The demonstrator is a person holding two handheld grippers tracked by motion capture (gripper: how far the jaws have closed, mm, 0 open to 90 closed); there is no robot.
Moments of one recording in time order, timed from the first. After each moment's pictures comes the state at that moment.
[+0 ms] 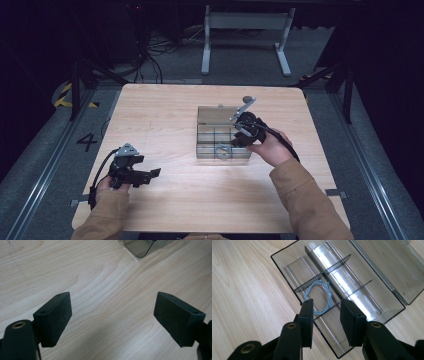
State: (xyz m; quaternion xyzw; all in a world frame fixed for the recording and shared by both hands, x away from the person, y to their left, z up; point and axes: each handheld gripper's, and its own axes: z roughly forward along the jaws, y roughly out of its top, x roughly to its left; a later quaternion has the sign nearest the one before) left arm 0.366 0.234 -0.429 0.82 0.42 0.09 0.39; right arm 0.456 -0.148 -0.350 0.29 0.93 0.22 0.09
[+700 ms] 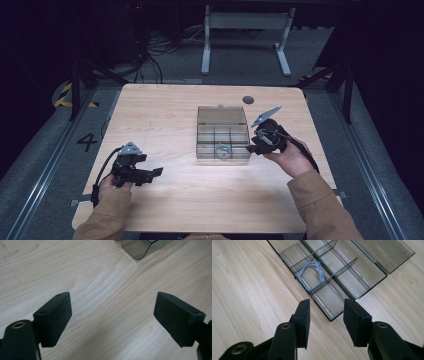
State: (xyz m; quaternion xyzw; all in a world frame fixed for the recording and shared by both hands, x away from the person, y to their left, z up) left arm 0.369 0.229 -0.428 0.82 0.41 0.08 0.39; right arm 0.424 -0.198 -0.347 0.31 0.91 0.25 0.10
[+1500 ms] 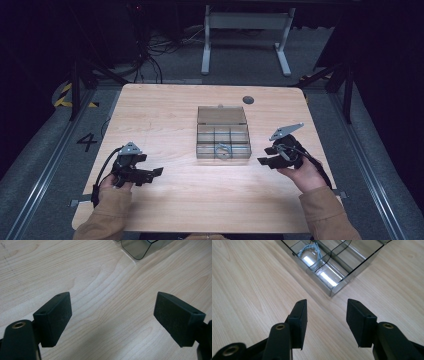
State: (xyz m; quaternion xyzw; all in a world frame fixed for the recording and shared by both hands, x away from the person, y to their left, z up) left arm 0.369 0.228 -0.428 0.82 0.41 0.08 0.39; right arm 0.390 -0.240 -0.372 0.34 0.89 0.29 0.11
